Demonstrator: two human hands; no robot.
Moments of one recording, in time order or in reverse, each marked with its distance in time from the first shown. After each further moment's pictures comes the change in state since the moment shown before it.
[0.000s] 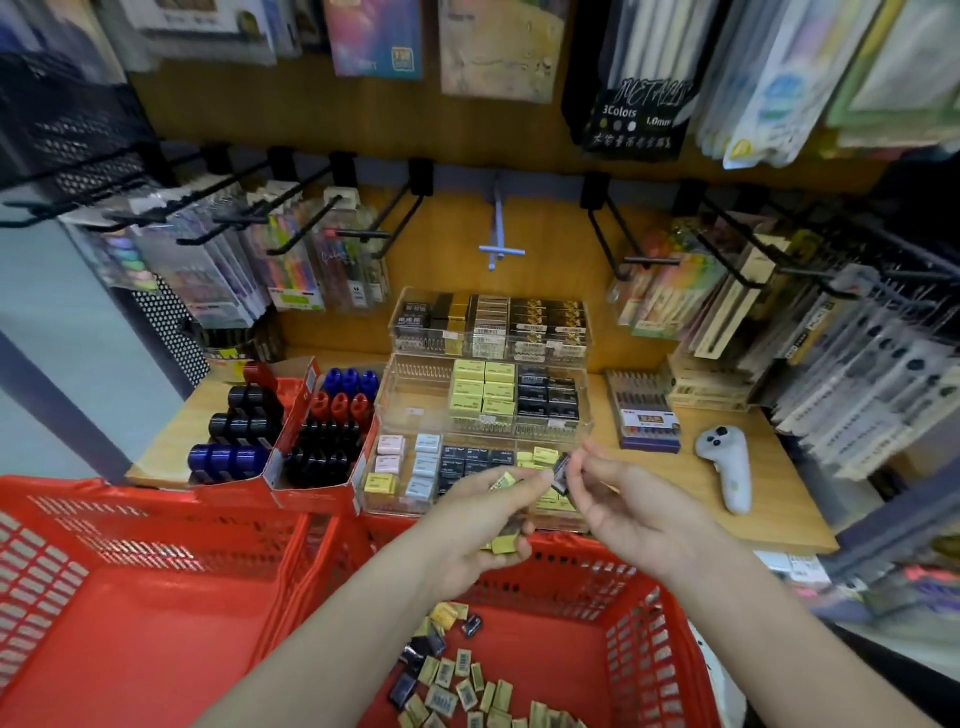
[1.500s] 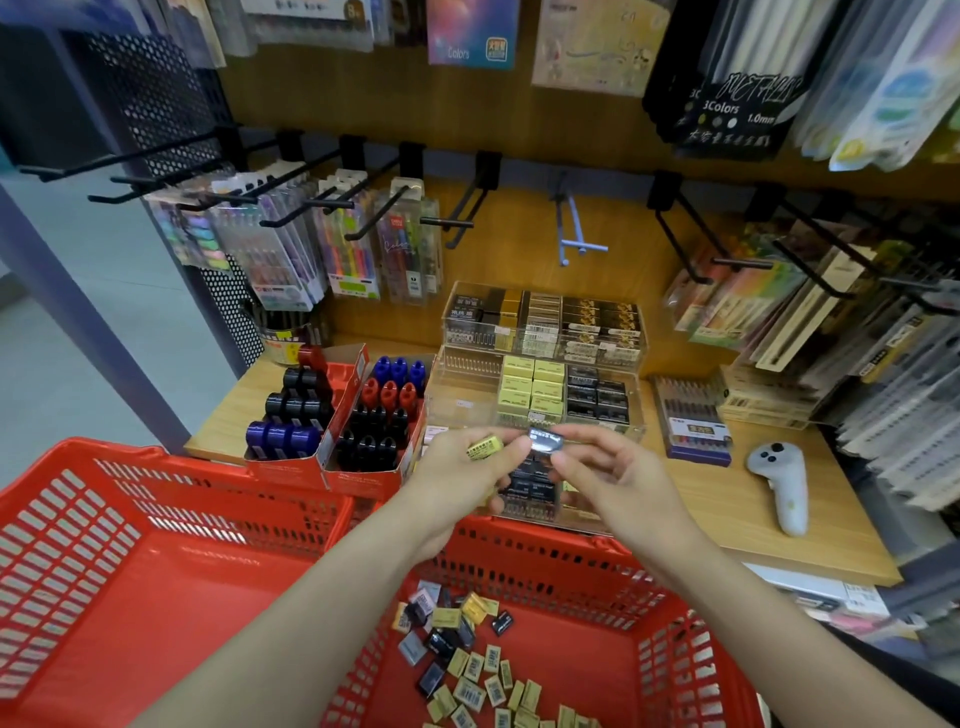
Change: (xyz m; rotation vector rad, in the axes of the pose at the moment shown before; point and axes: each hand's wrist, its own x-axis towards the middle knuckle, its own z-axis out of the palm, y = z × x) left_hand -0.012 0.021 -0.060 0.221 0.181 0.330; right_hand 0.020 0.039 0.006 -1.112 -0.299 -0.574
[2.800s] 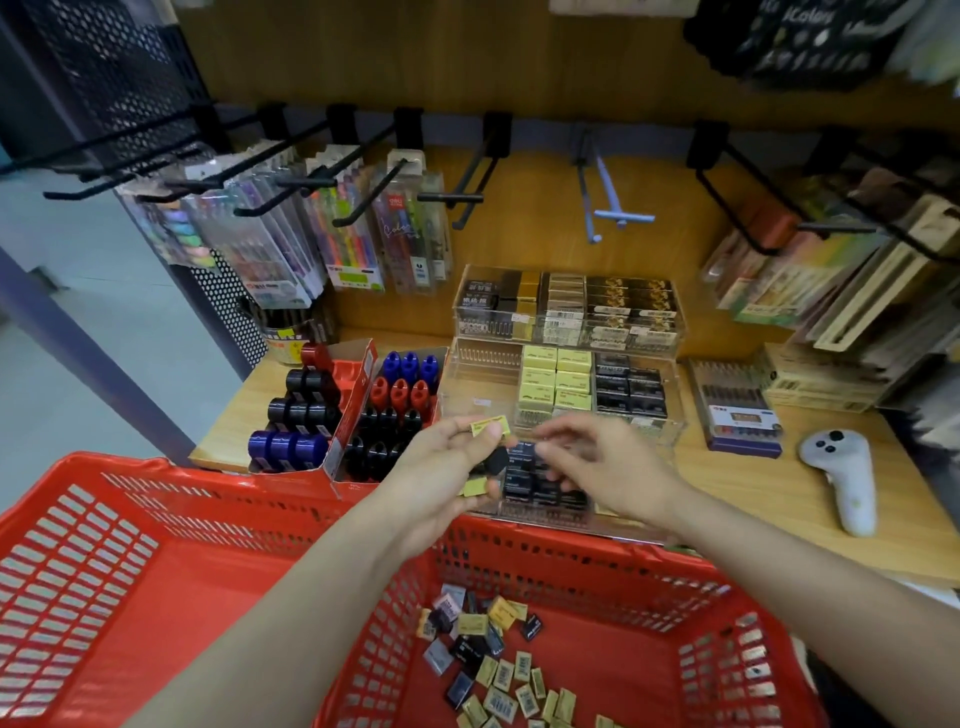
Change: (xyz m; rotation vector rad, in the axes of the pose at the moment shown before) left_hand 0.033 -0.007 -0.032 -0.247 0.031 -0.171; right_hand 0.072 0.024 0.014 -0.523 -0.181 -0.008
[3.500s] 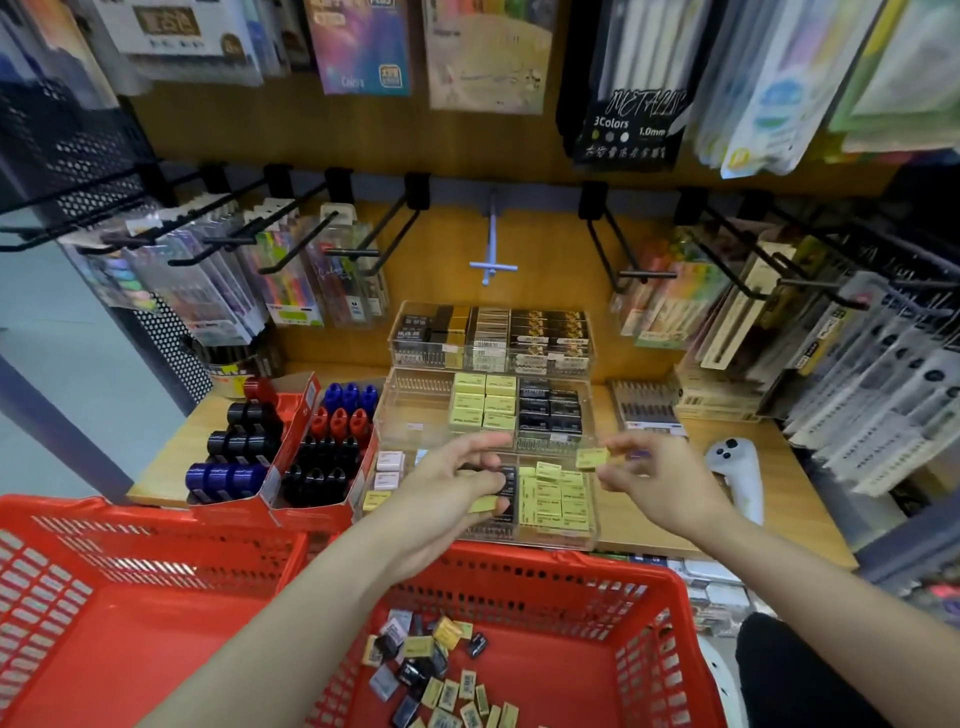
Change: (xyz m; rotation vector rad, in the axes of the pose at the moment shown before) left_hand -0.026 0.000 0.070 0.138 -0.210 0.066; right_hand -0.065 0.043 -0.095 -0.060 0.293 0.184
